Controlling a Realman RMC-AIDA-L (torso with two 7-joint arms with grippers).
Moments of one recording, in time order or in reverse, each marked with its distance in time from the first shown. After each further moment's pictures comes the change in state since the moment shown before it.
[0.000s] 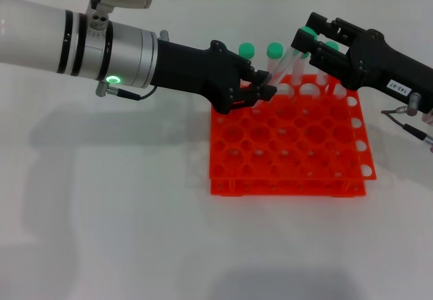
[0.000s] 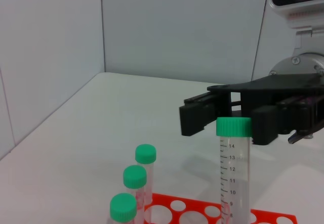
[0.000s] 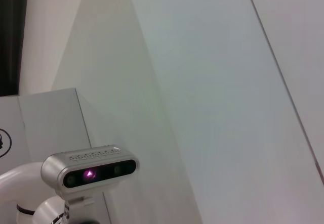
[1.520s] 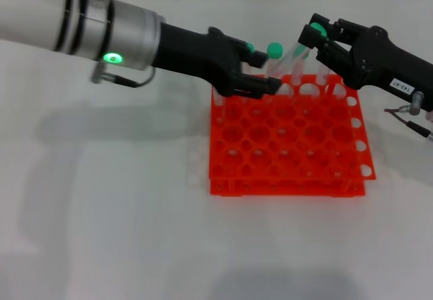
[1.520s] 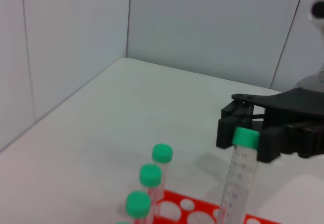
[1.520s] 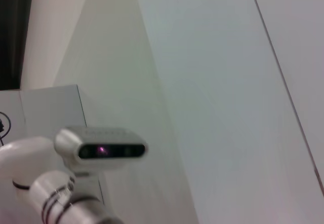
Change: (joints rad) left arm 0.038 -0.002 0.121 0.191 0.000 -0.024 -0.306; right arm -0.002 -0.005 -0.003 -0.010 0.001 -0.002 -0.026
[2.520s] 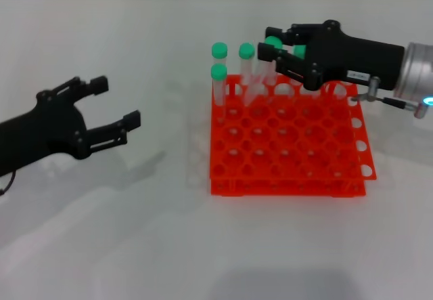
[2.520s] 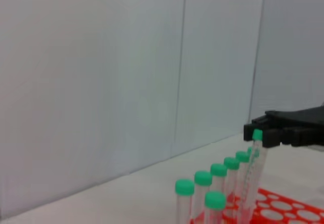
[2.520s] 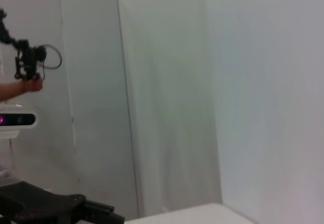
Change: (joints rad) left arm 0.713 -0.007 -0.041 0.221 -0.468 0.008 0.405; right arm 0.092 -0.010 -0.249 -0.157 -0.015 0.194 0.048
